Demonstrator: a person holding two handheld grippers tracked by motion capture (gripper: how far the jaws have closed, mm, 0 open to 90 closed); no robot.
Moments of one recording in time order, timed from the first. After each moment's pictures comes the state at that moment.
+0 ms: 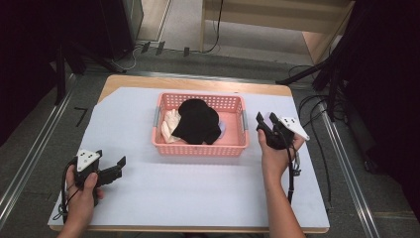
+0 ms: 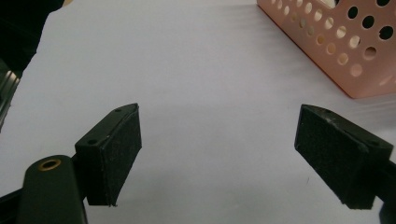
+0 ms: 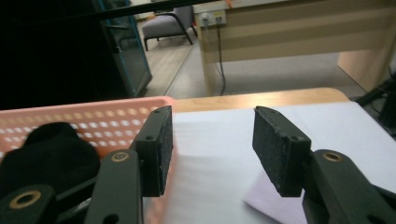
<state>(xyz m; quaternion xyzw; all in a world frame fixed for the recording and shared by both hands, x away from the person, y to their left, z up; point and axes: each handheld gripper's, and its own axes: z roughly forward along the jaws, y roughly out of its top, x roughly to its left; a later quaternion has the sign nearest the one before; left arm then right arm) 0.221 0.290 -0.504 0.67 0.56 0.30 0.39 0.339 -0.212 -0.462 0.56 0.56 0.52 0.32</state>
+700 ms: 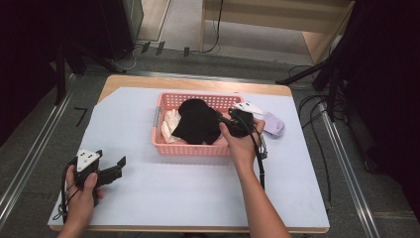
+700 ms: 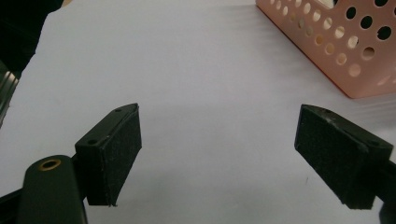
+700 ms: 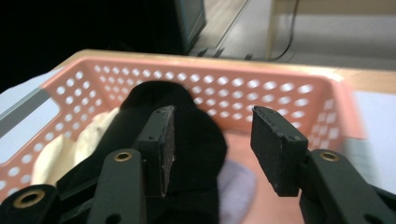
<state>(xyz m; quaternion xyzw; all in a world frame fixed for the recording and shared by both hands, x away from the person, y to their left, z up) 0.221 0.290 -0.504 0.67 0.56 0.30 0.39 0.368 -0.115 -0.448 0.52 0.68 0.48 0.21</state>
